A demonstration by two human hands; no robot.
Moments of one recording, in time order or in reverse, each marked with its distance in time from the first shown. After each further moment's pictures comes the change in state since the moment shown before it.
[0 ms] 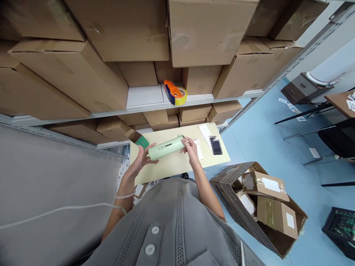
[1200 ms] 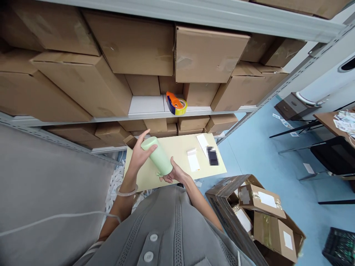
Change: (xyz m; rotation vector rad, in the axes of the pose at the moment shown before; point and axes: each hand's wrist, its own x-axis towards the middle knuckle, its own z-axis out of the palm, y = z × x) left_hand 0.008 0.069 0.045 0.422 0.314 0.641; right_hand -0.020 0.034 0.018 -0.059 -0.972 0.505
